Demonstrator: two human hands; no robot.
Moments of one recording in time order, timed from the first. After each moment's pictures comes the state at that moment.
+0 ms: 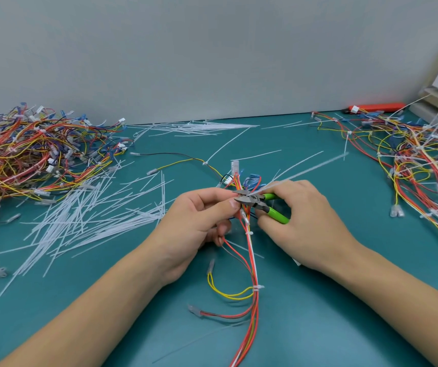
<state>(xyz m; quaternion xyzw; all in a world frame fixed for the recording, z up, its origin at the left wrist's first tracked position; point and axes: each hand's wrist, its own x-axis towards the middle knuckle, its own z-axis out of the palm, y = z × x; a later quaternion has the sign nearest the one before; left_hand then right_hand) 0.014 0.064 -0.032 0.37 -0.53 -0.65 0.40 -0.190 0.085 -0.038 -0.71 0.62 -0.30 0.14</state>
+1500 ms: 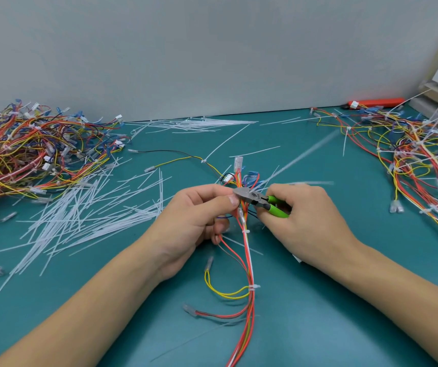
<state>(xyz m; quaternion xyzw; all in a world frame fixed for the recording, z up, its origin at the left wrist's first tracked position) 0.014 0.066 -0.024 0.37 -0.54 -0.66 0.37 -0.191 0.084 -0.044 -0.71 0.61 -0.33 0.12</state>
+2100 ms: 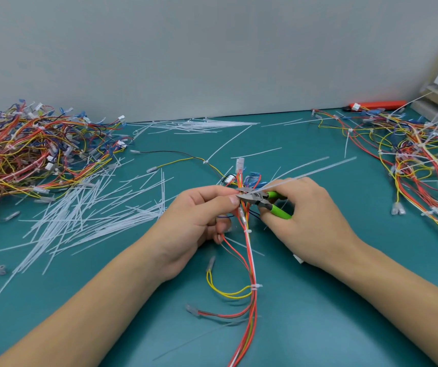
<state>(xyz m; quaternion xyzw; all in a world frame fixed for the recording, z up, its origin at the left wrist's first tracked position) 0.015 0.065 -0.025 0.37 -0.53 -0.67 0.37 -0.193 0.082 -0.042 -0.72 0.60 -0.33 0.12</state>
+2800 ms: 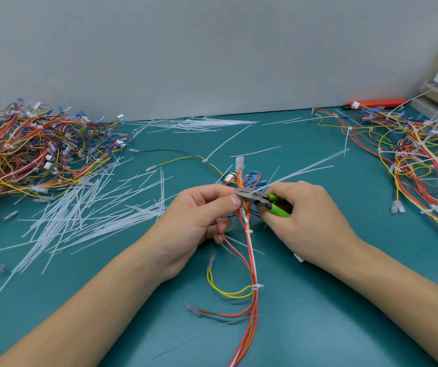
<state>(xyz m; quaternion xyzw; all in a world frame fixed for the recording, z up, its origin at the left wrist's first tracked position) 0.015 0.065 -0.027 0.37 -0.54 -0.66 0.37 -0.193 0.082 -0.044 -0.72 0.60 -0.32 0.11</state>
